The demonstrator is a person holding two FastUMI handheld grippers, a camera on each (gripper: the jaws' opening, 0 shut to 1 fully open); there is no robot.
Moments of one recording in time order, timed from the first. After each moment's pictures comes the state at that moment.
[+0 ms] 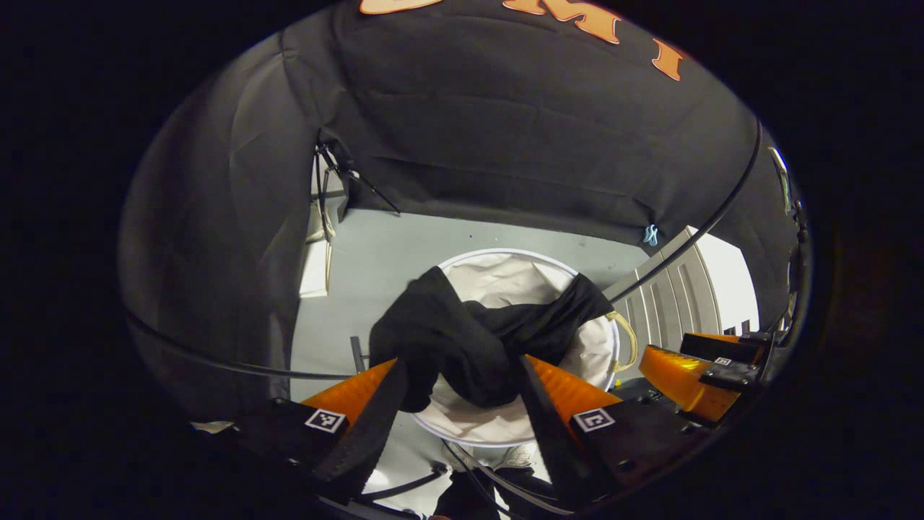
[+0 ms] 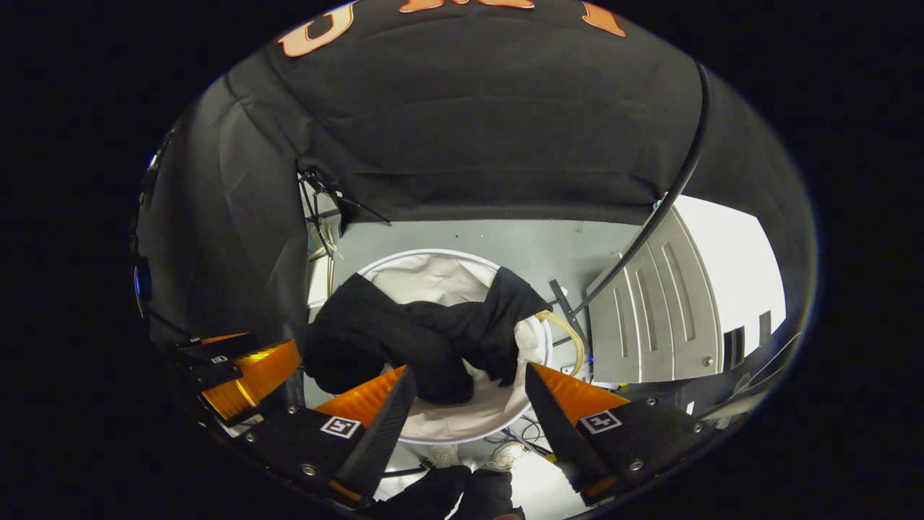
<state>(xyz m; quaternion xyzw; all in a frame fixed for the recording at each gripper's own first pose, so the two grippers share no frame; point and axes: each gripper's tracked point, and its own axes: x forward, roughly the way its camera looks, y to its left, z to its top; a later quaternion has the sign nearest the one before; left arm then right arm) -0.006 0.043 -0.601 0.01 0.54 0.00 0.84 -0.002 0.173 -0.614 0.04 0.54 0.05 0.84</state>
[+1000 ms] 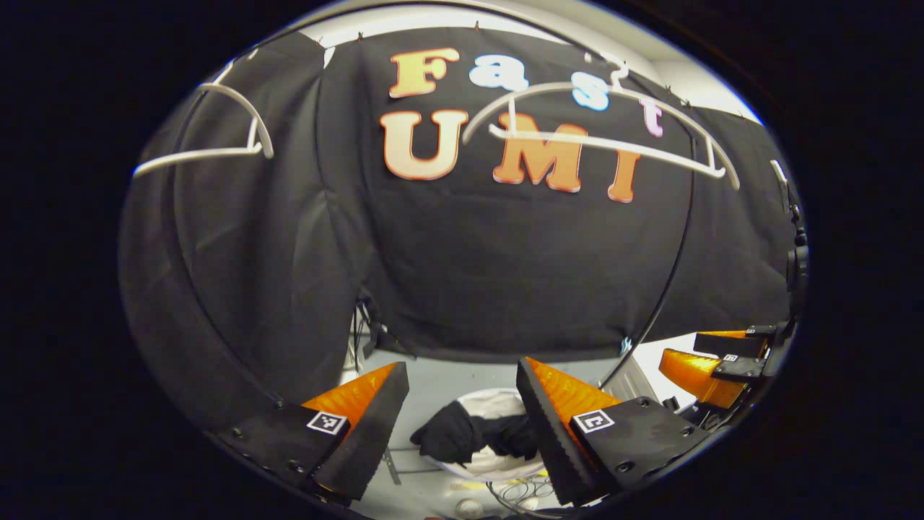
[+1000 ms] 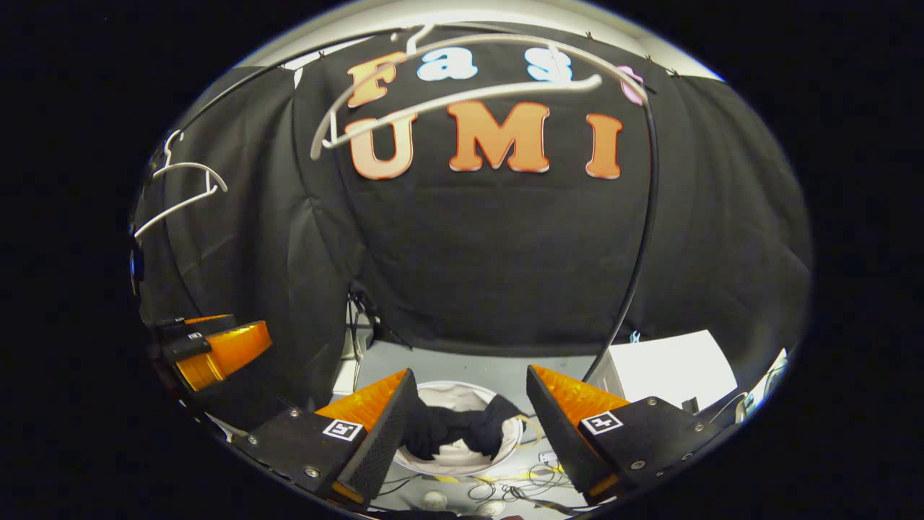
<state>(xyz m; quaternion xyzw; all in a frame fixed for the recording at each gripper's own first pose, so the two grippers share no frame) 0.002 0.057 -0.222 0.01 0.25 -0.01 0.97 -0.012 0.182 -0.241 0.01 0.26 0.08 0.96</state>
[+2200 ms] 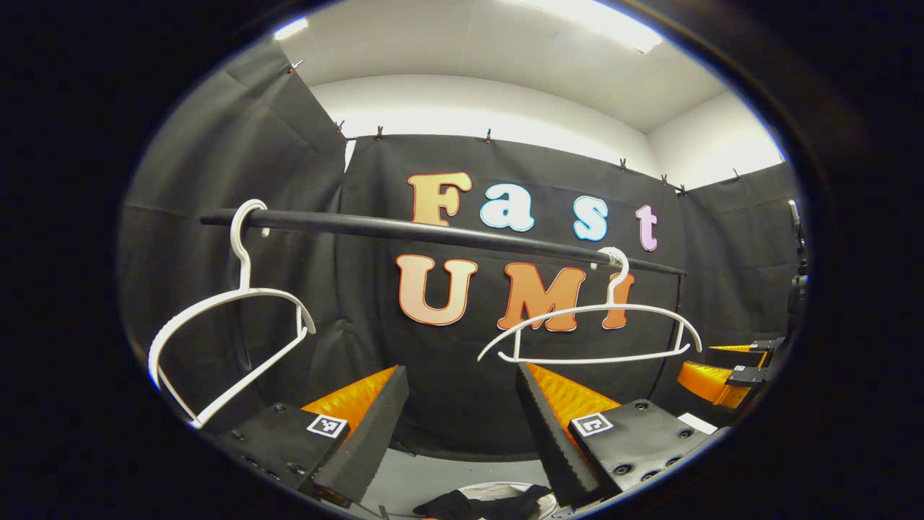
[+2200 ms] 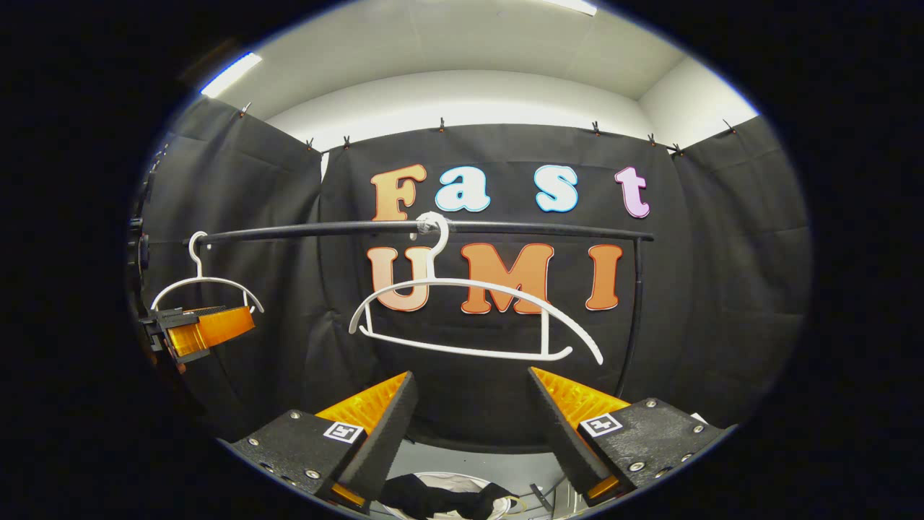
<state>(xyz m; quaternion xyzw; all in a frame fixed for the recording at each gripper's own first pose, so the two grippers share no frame) 0.014 0.077 -0.010 0.00 0.03 0.00 1.00 0.014 0.173 -0.018 0.02 0.05 0.11 0.99</state>
